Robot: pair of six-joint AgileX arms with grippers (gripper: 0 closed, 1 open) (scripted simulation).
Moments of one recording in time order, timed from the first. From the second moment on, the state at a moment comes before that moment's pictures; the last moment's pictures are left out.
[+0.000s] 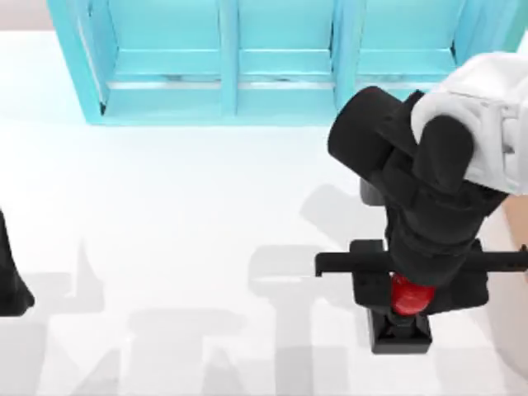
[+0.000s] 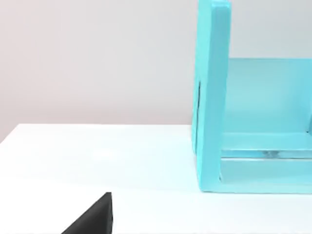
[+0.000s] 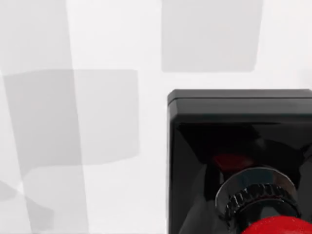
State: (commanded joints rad) left arm 0.00 0.00 0.00 0.00 0.00 0.00; right arm 0.75 1.67 1.28 -1.18 0.00 0.77
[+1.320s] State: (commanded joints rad) left arm 0.00 0.00 0.00 0.00 0.00 0.00; right arm 0.32 1.52 1.17 -1.22 0.00 0.33
